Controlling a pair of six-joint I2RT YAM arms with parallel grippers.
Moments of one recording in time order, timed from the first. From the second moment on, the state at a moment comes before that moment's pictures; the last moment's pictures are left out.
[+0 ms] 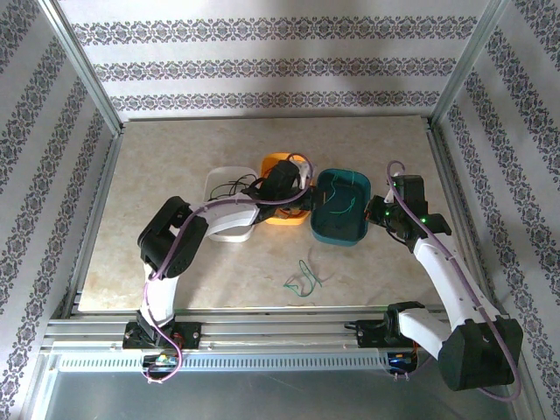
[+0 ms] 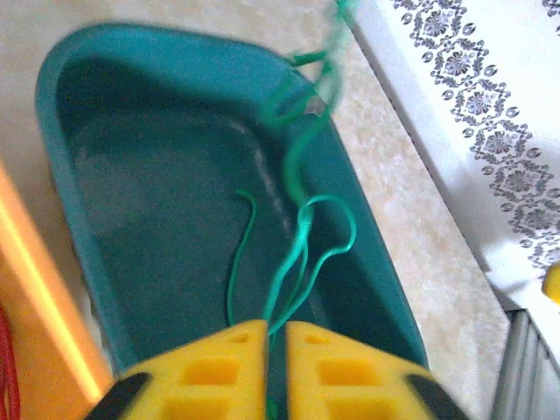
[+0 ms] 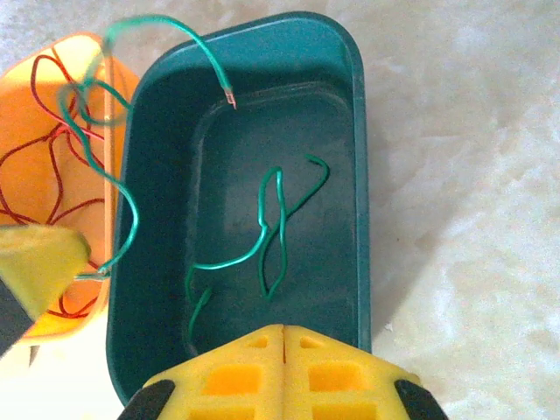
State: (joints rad) left arm -0.71 2.00 1.35 0.13 0.34 -0.60; right arm 0.08 1.04 0.78 -0.59 -0.15 0.48
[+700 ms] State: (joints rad) left arm -0.73 1.65 1.18 -0.06 0.09 -0.39; right arm 0.08 1.32 0.75 -0.58 -0.12 0.52
